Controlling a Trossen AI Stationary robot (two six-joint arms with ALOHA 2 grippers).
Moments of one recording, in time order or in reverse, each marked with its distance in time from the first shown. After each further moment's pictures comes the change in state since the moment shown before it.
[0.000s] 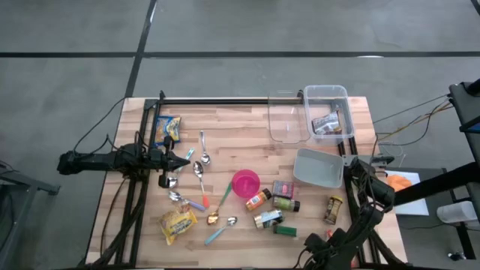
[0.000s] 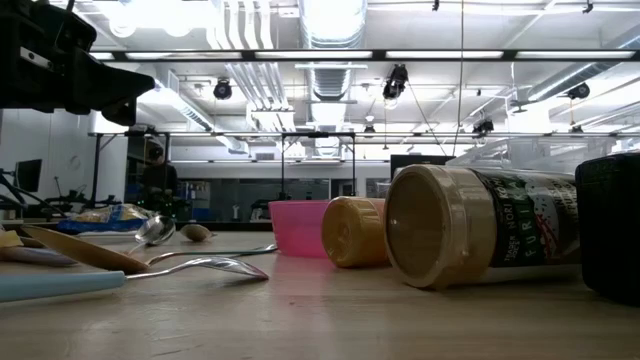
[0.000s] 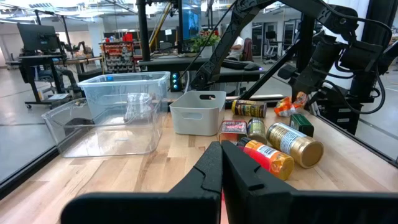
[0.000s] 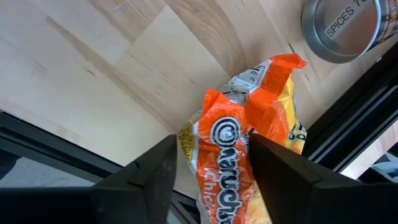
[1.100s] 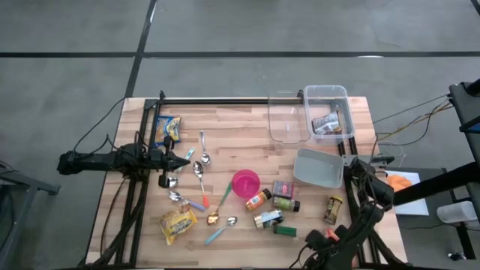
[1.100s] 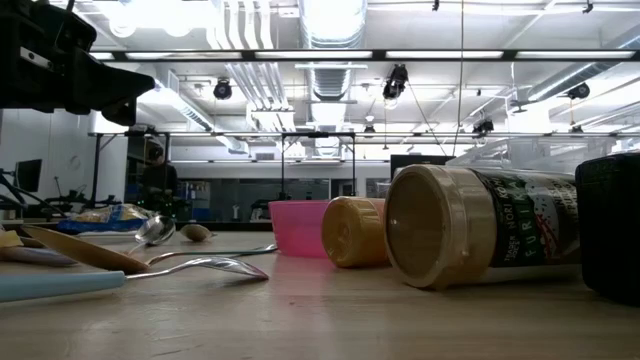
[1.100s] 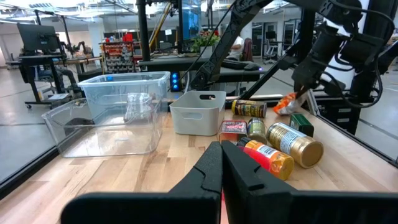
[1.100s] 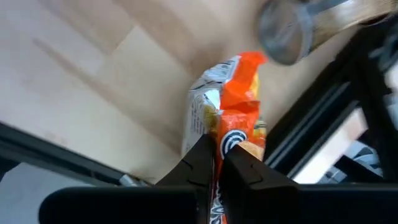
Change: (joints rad) left arm 0.000 0.000 0.000 0.000 0.000 0.000; right arm -0.018 -0.004 0.084 -0.164 0.032 0.009
